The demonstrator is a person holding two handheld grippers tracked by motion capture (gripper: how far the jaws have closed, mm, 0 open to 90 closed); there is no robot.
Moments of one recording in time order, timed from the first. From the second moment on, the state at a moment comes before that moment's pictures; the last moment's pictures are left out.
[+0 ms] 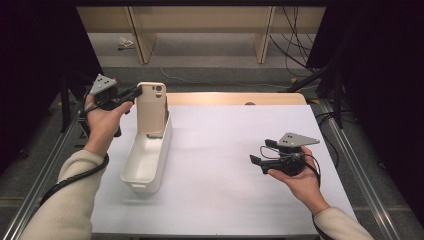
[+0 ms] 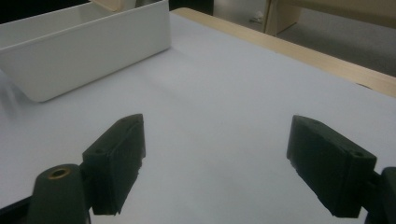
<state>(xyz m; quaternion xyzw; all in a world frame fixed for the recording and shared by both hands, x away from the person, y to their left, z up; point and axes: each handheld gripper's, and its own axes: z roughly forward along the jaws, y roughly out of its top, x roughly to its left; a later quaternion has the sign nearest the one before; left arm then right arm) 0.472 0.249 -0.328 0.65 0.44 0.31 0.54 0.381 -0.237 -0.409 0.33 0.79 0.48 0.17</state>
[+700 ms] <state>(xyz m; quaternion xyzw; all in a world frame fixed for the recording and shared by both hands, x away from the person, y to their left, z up) 0.485 0.253 -0.349 0.65 0.45 0.31 0.54 0.381 -0.237 -0.409 0.33 0.79 0.48 0.17</state>
